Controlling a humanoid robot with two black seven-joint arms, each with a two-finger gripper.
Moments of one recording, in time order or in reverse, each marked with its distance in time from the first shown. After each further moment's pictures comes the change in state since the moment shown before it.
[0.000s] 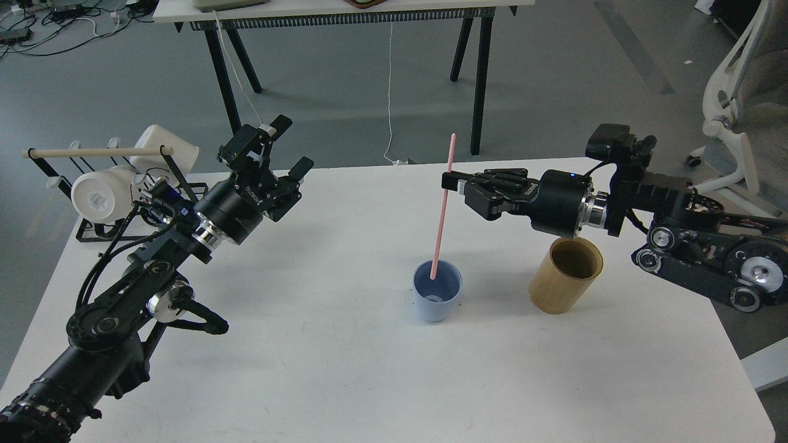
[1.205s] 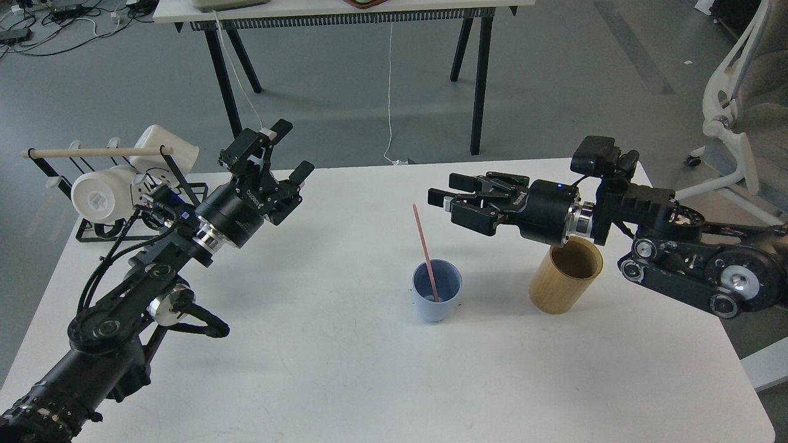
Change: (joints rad) left arm 0.008 -0.005 0.000 0.000 0.000 0.000 0.000; right arm -0.016 0.015 -0.011 -0.009 0.025 -0.071 0.000
